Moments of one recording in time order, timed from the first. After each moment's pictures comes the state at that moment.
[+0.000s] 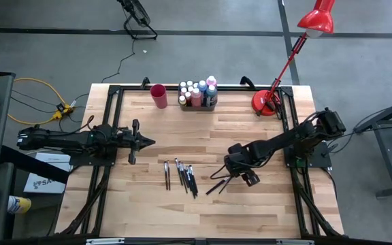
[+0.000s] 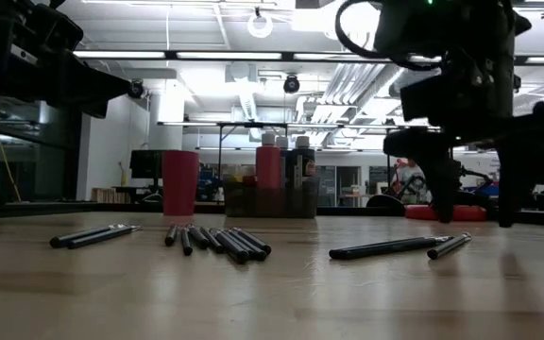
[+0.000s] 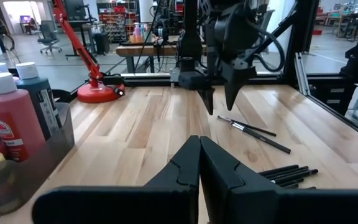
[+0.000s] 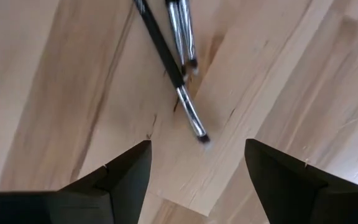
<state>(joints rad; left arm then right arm) 0.01 0.26 0.02 0.23 -0.01 0.02 0.24 1.63 0.89 -0.64 -0.04 -0.18</state>
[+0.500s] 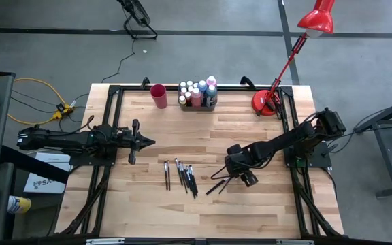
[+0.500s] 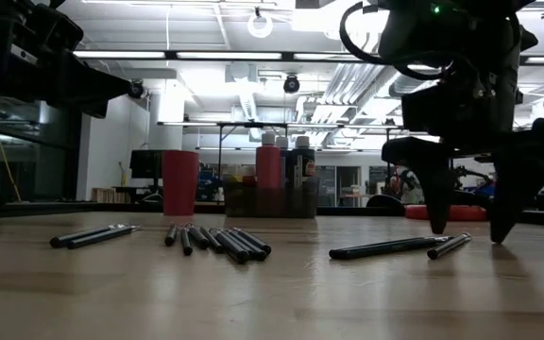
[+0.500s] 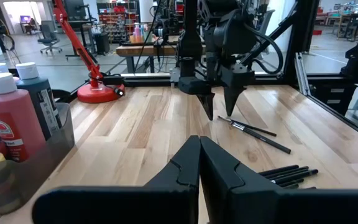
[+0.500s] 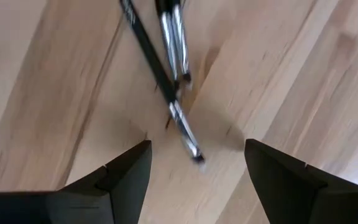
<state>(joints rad) 0.01 0.26 0.02 0.23 -0.01 0.02 0.24 1.63 0.82 -0.50 -0.03 -0.19</state>
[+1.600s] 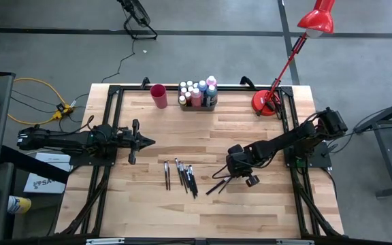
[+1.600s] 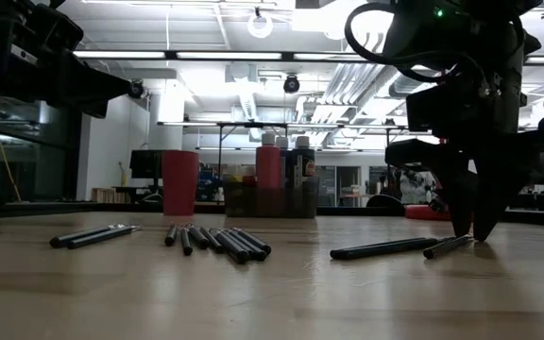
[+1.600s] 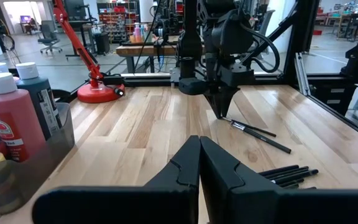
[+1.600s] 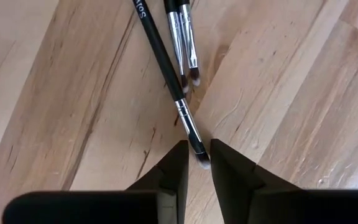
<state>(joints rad) 0.01 0.26 0.02 0.23 -0.01 0.02 0.24 1.62 0.79 -0.50 -0.05 -0.21</state>
